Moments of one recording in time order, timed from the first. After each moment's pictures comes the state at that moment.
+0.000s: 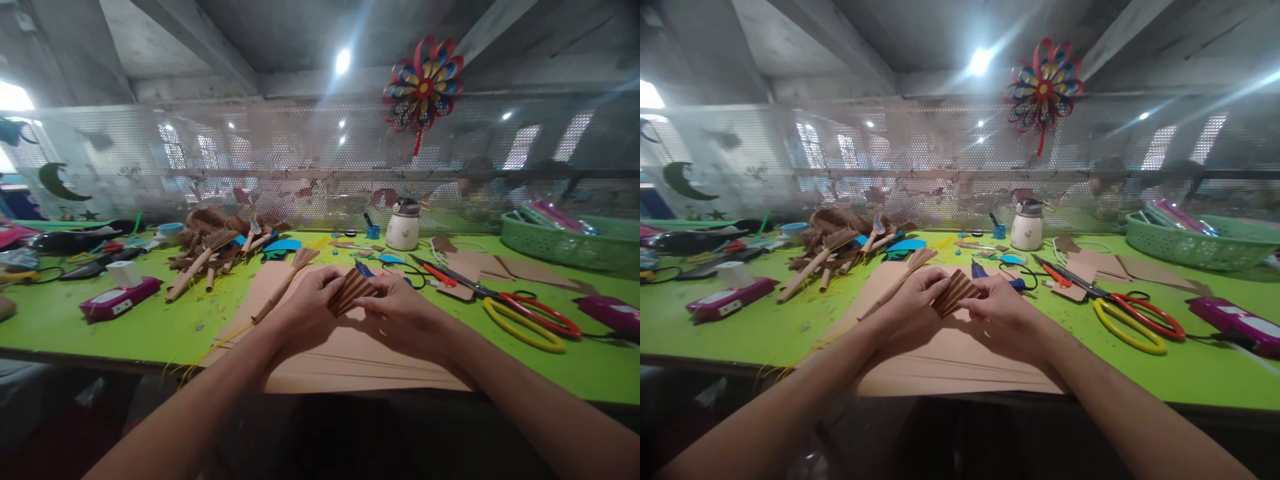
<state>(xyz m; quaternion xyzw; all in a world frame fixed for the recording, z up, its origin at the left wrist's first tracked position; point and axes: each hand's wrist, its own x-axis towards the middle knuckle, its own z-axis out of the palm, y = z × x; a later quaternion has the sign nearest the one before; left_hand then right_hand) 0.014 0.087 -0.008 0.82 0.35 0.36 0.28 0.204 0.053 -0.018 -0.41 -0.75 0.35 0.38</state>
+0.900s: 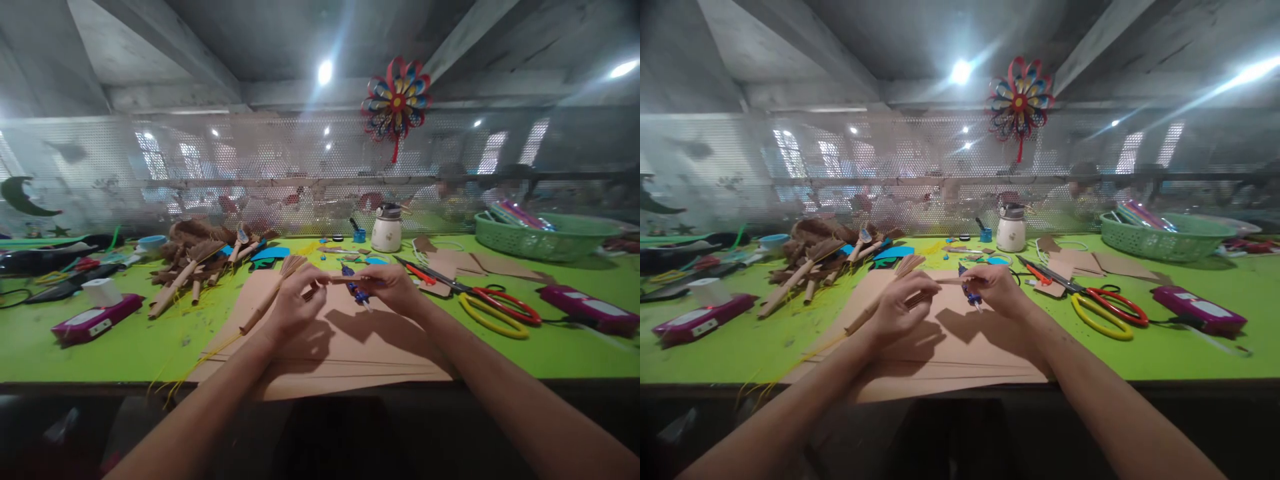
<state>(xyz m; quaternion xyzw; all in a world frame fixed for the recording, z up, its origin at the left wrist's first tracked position) 0.006 0.074 -0.005 0.85 0.21 0.47 0.09 0.231 0.074 -0.014 -0.36 -0.79 0.11 0.48</state>
